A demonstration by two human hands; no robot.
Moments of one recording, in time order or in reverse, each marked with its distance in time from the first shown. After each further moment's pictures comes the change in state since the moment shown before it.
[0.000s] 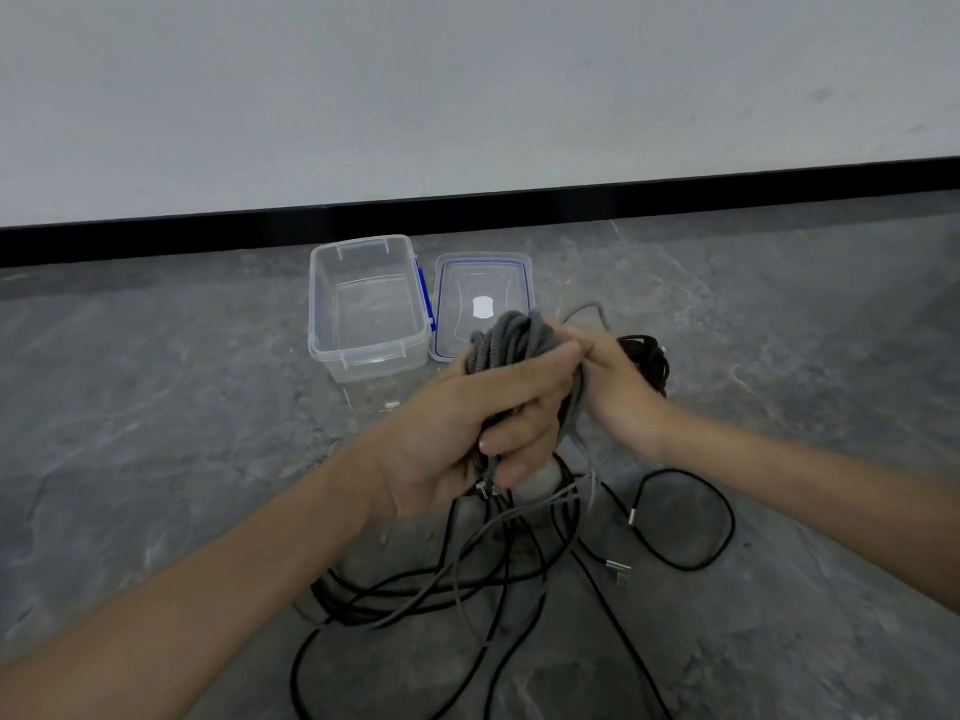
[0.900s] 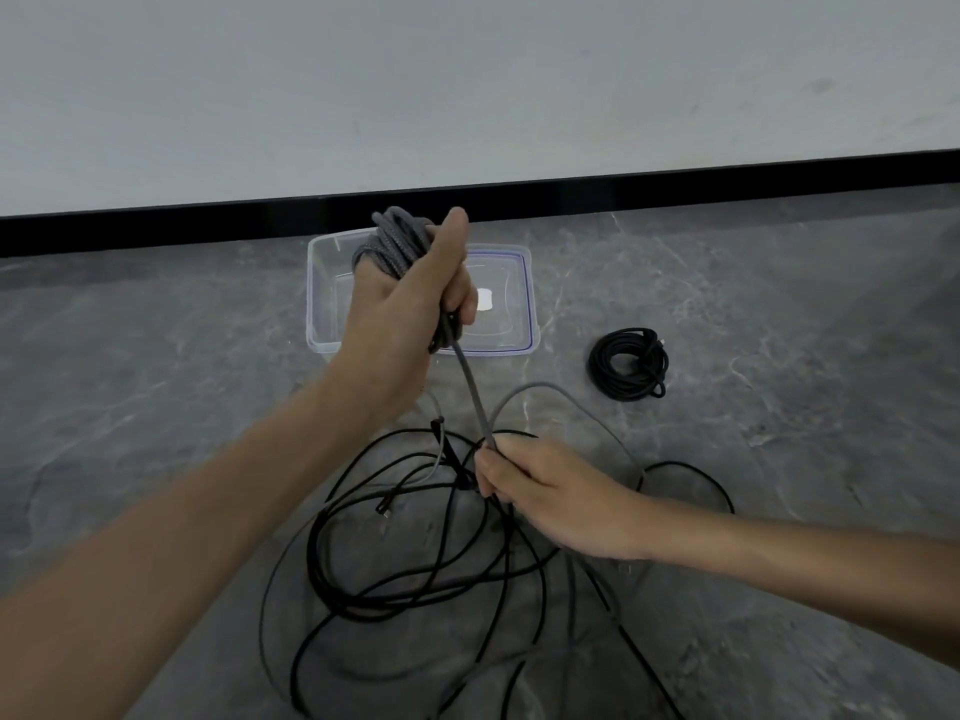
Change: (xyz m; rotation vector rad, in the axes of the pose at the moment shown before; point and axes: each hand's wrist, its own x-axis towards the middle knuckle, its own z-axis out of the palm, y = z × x) left_hand 0.026 0.020 -0.039 0.263 0.644 0.410; right_hand -0.056 0.011 0.045 -0.443 -0.284 0.060
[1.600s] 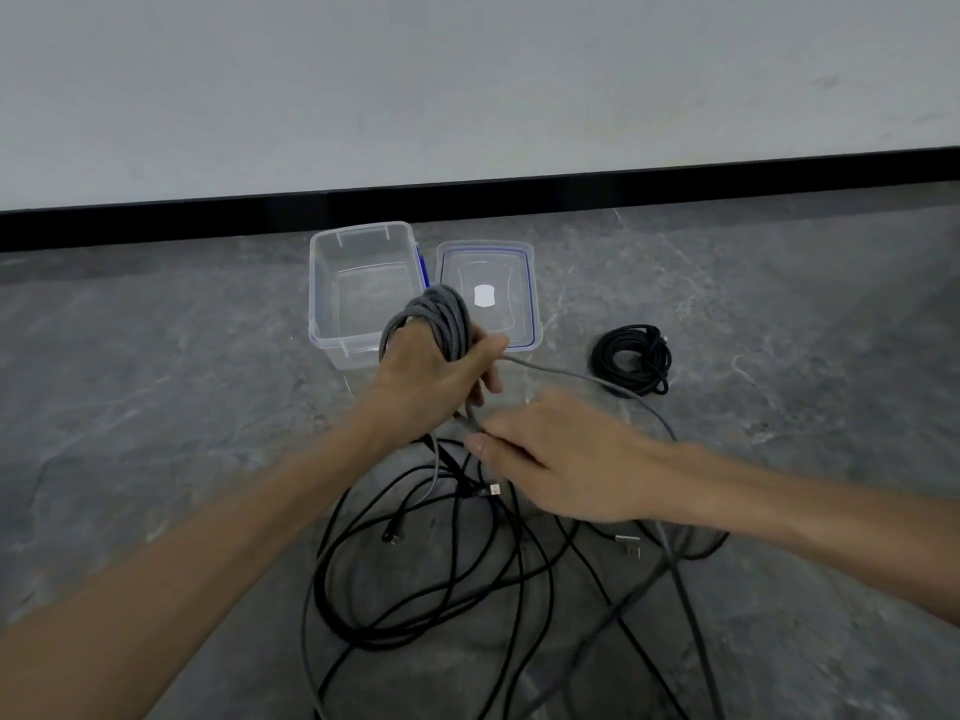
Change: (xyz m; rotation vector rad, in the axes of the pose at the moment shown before) left_hand -0.014 -0.048 -0.021 0.644 -0.189 -0.068; right_hand 0.012 -0.029 -0.027 -0.480 -0.024 -0.252
